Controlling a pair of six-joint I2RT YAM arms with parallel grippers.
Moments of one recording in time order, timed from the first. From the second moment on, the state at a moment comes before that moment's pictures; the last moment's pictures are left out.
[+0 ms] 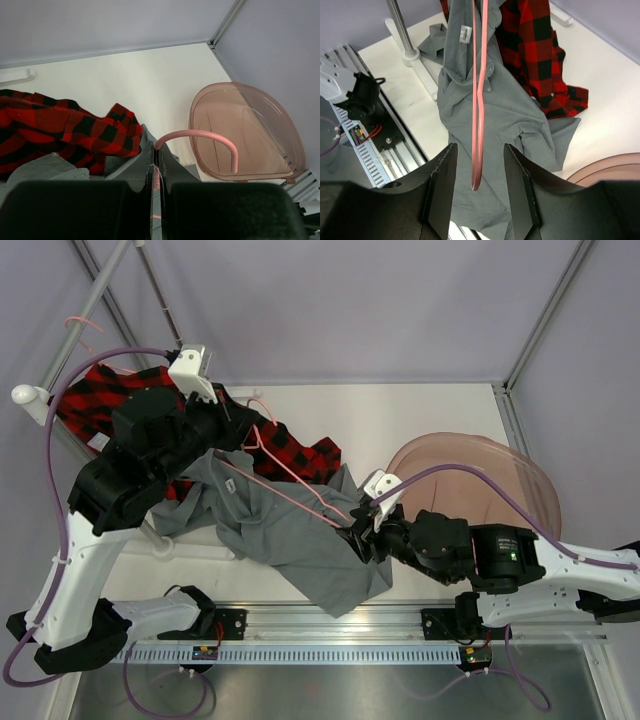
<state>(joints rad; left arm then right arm) -0.65 1.12 1.77 -0.85 -0.12 -0.34 1.51 0.97 1.27 -0.59 0.58 0.16</state>
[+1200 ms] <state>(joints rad) -0.66 0.75 0.97 -0.79 -0.43 -0.67 1.51 0.80 1.43 -0.78 0.59 0.27</state>
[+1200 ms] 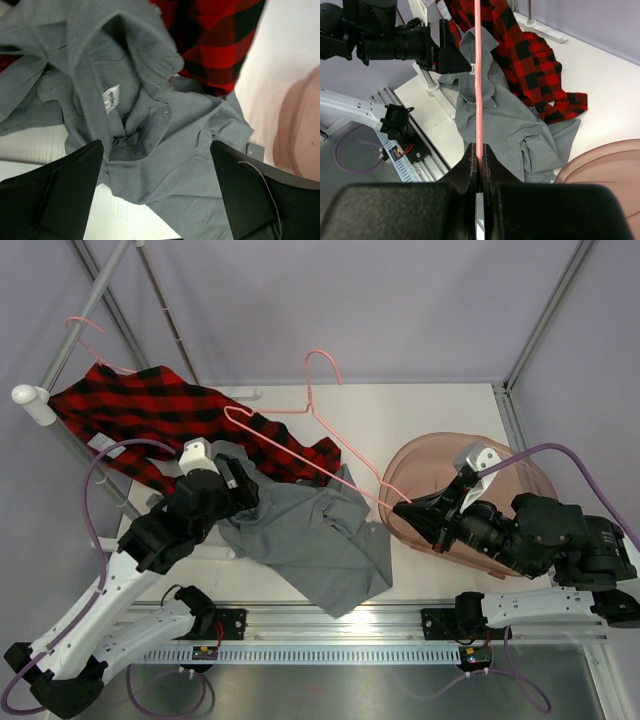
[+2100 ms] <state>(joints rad) -0.66 0.82 0.57 -0.55 -0.71 -1.02 1.48 1.11 1.69 -0.76 0.18 0.07</state>
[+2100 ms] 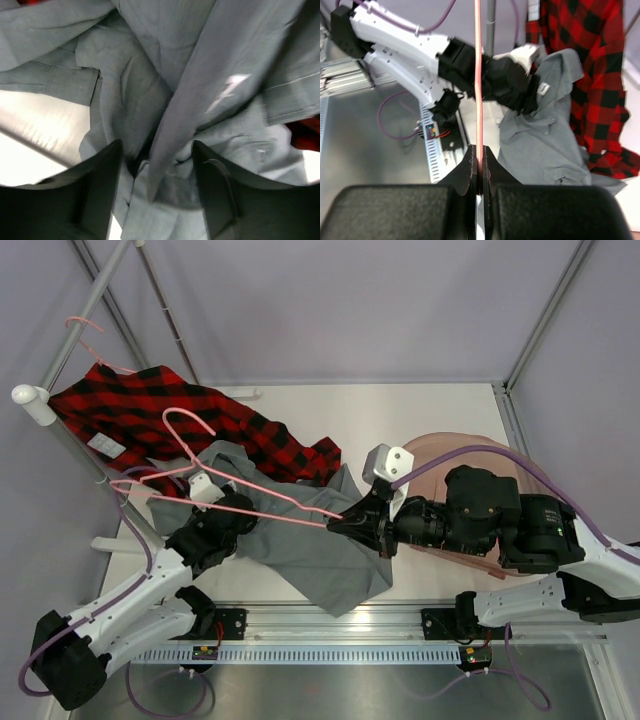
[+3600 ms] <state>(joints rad) -0.71 0.59 0.45 -0.43 -0.53 -0.96 1.14 1.79 2.30 -0.74 -0.13 -0.05</state>
